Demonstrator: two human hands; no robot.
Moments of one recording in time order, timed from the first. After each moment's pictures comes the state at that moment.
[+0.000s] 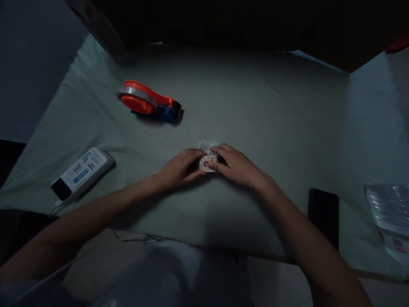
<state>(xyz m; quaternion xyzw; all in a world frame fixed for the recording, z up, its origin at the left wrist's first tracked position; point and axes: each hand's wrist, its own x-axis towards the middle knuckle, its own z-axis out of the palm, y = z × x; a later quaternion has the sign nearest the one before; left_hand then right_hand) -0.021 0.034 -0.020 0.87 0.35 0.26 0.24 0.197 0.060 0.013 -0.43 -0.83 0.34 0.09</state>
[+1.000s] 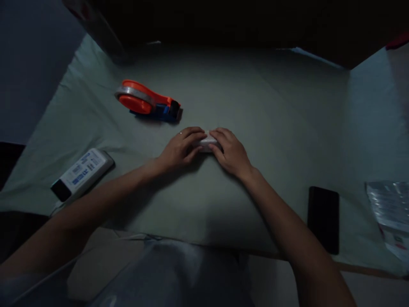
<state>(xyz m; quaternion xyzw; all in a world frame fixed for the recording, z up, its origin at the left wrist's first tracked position) -0.021 0.083 -0.023 0.86 0.38 0.29 0.19 0.183 0.076 -0.010 -0.47 -0.82 0.22 0.25</state>
